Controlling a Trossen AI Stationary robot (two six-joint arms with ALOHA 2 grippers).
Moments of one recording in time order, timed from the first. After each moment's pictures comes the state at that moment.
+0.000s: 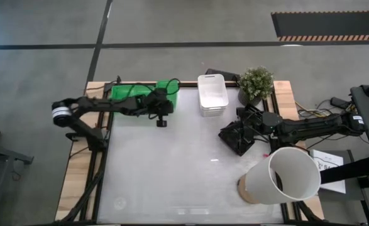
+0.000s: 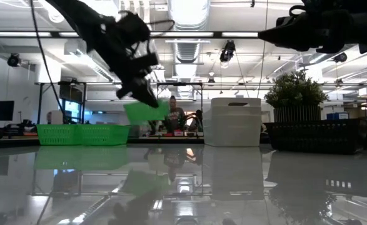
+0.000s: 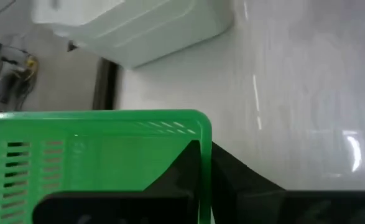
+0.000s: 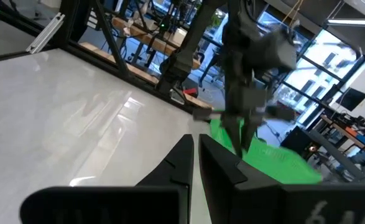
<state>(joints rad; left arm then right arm) 0.37 1.47 0.88 -0.14 -0.15 0.58 -0.05 0.83 0.28 0.49 -0.10 -0.50</state>
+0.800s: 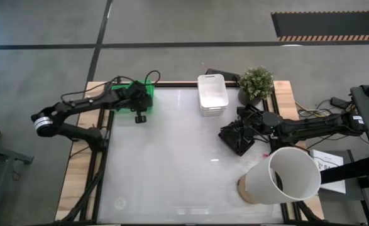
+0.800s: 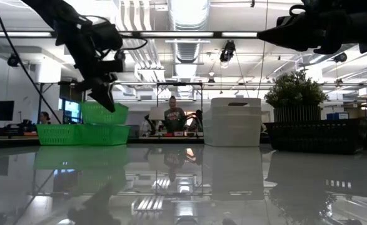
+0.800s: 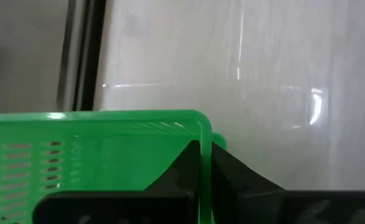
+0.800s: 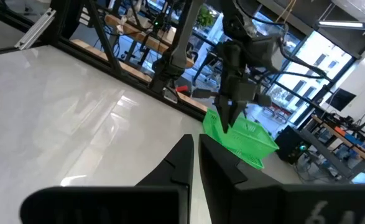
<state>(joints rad) 0.59 1.23 0.79 -0.51 -0.09 0.59 -0.05 0.83 0.29 0.50 -0.08 -0.52</state>
